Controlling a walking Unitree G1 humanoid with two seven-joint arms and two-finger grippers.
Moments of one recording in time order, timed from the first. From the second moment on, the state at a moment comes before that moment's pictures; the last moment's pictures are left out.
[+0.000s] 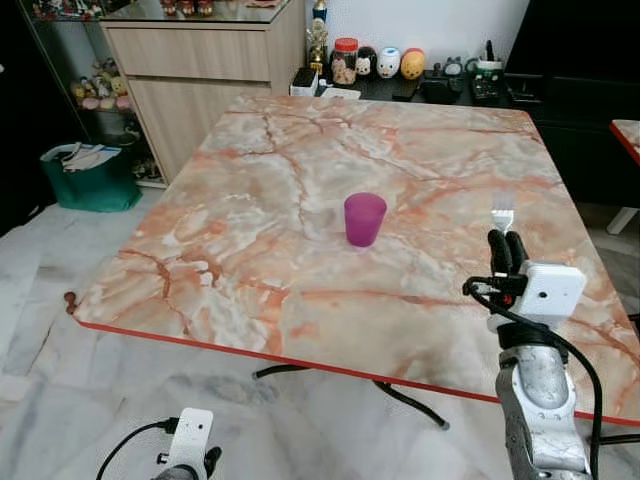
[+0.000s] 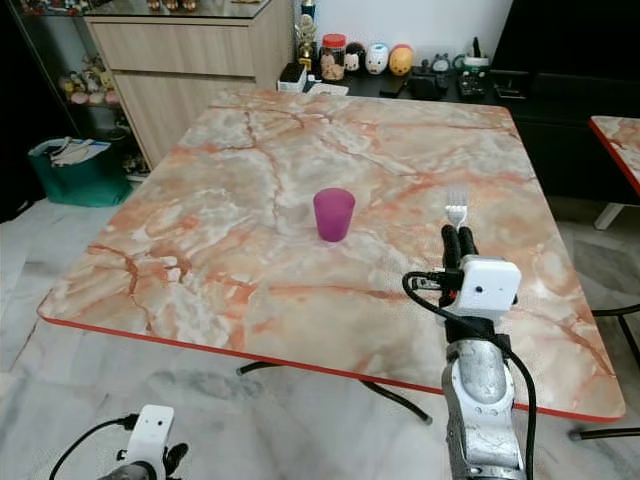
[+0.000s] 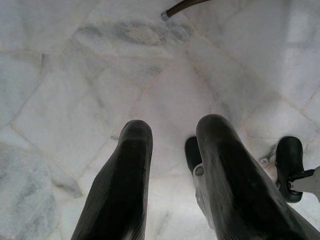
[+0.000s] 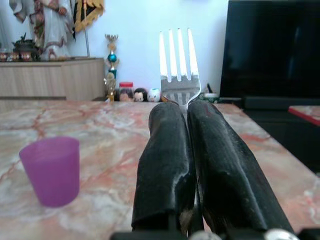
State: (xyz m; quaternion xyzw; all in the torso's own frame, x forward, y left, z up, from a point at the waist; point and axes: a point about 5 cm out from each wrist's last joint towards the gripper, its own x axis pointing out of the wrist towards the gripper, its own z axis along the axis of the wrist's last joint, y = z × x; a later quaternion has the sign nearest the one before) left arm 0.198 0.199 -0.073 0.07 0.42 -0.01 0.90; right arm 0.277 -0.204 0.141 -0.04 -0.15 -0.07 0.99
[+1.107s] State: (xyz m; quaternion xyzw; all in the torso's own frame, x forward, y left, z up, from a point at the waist) left arm 0.200 0.208 -0.070 0.08 0.42 0.01 0.91; right arm 0.291 -0.206 0.169 -0.04 -0.19 -0.09 0.98
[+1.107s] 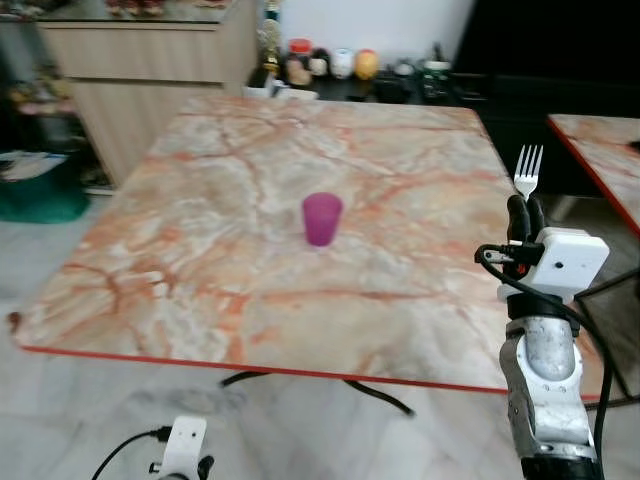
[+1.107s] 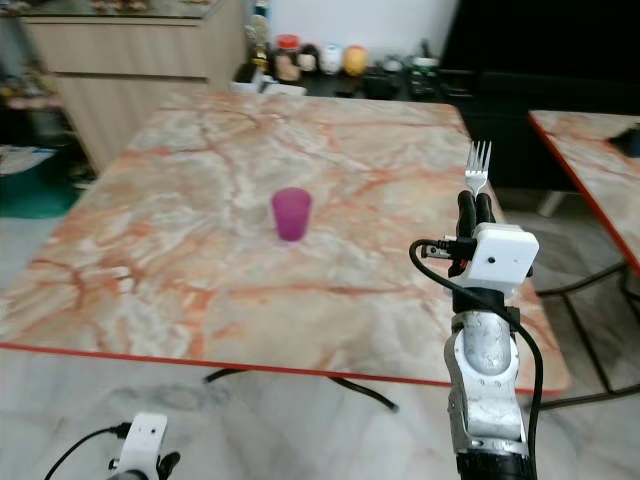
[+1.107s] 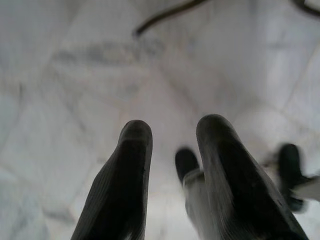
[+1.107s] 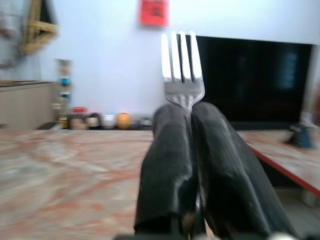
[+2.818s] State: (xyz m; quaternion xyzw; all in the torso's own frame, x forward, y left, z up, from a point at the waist) left arm 0.203 0.206 -0.069 0.09 0.41 0.00 0.91; right arm 0.297 -0.190 0.170 -0.06 -0.18 -0.06 0.98
